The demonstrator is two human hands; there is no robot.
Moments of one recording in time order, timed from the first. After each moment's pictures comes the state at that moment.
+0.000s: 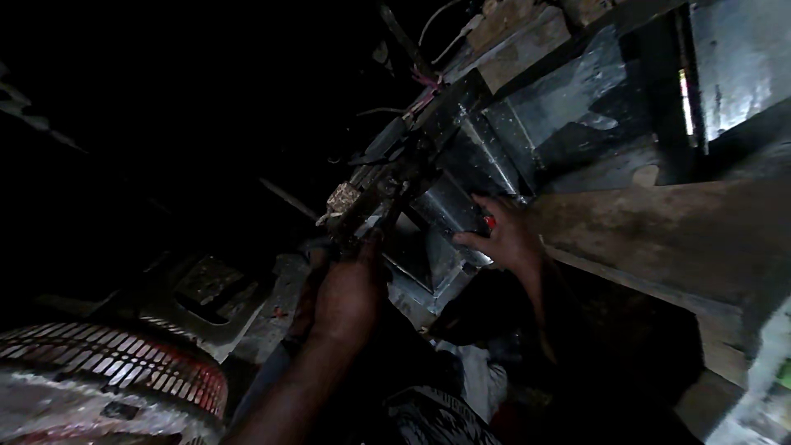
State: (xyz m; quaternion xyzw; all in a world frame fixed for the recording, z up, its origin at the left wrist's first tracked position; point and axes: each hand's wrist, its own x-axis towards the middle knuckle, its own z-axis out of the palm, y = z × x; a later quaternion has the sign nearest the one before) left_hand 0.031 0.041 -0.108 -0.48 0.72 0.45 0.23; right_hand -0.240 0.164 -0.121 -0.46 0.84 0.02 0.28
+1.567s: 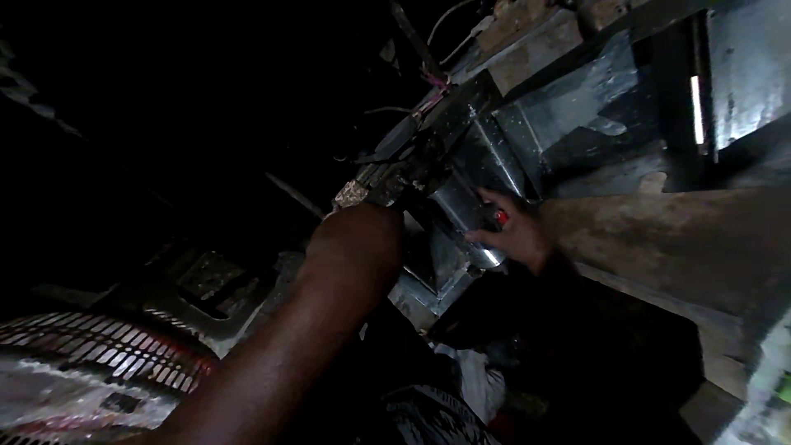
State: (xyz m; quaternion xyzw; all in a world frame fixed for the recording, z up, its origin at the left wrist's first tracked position) left_hand 0.024 -0.018 -0.129 -0.28 0.88 0.31 0.24; right_hand -0.248 0.153 -0.112 -0.40 0.85 0.03 0.35
